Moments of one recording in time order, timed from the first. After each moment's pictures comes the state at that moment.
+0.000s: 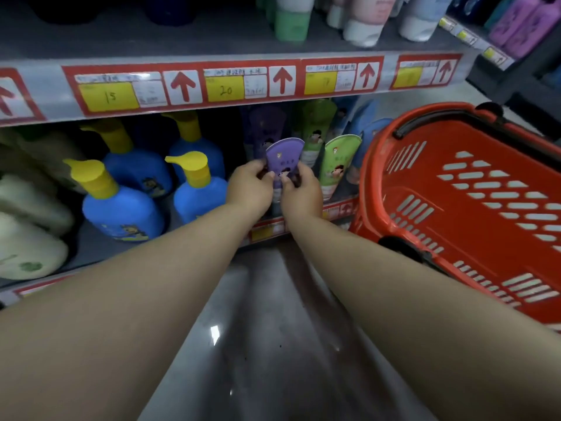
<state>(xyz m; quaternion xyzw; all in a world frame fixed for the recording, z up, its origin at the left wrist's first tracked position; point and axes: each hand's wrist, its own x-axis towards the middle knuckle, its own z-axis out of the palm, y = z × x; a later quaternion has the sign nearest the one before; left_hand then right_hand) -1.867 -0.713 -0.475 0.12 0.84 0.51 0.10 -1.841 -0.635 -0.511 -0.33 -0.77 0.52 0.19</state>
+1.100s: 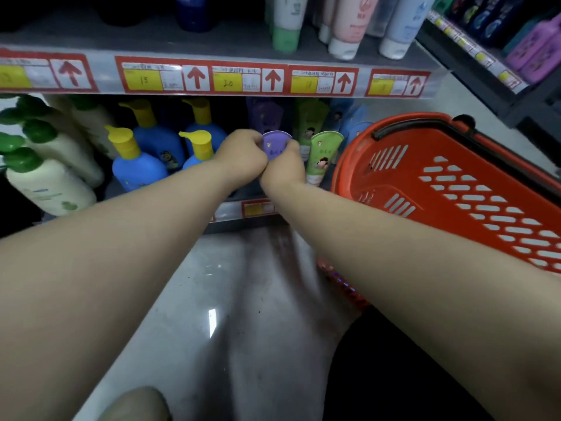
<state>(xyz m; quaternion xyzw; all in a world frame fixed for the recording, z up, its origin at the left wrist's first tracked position) -1.819 -0.729 -0.394 0.13 0.90 0.41 0.12 -1.799 -0.652 -0.421 -0.27 -0.83 0.48 0.06</state>
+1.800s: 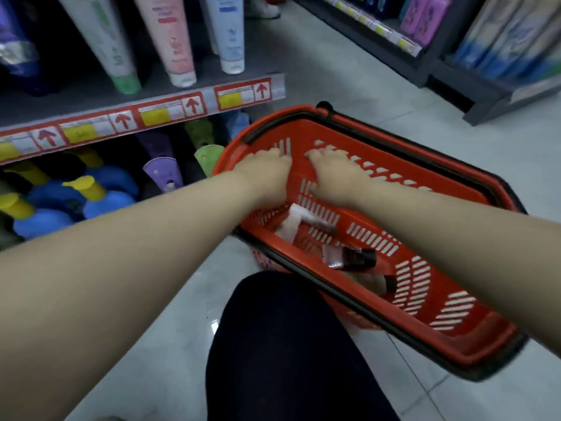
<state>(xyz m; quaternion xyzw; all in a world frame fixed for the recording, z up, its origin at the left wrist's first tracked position) -1.712 -0.546 -0.335 0.45 0.89 0.00 0.07 -1.640 -0.419 -0.351 -0.16 -0.98 0.06 -0.04</state>
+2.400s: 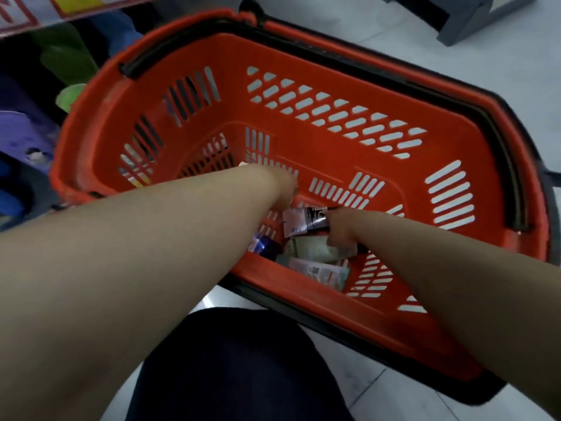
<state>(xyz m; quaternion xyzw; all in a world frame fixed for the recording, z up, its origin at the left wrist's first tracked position) -1.666 -0.422 -0.463 0.53 0.77 -0.22 0.29 -1.544 -0.345 -0.508 -0.24 -0.87 0.08 -0.41</state>
